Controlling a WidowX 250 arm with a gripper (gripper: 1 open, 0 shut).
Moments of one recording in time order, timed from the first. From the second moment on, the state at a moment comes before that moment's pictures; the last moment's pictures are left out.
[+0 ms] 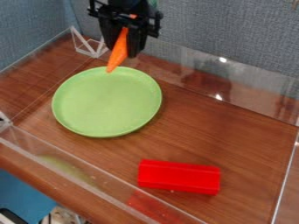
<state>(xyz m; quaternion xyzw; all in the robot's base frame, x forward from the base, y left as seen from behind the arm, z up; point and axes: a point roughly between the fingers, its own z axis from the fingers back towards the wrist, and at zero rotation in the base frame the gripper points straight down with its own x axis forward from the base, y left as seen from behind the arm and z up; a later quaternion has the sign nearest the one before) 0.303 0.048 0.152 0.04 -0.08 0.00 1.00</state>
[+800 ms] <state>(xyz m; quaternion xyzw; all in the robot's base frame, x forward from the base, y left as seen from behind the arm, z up) 0.311 0.056 0.122 0.06 -0.05 -0.02 1.00</state>
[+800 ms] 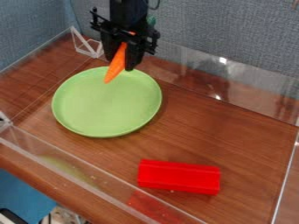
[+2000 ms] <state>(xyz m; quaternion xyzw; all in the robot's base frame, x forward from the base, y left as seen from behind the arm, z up) 0.340 0.011 0.097 0.07 -0.04 -0.06 1.00</state>
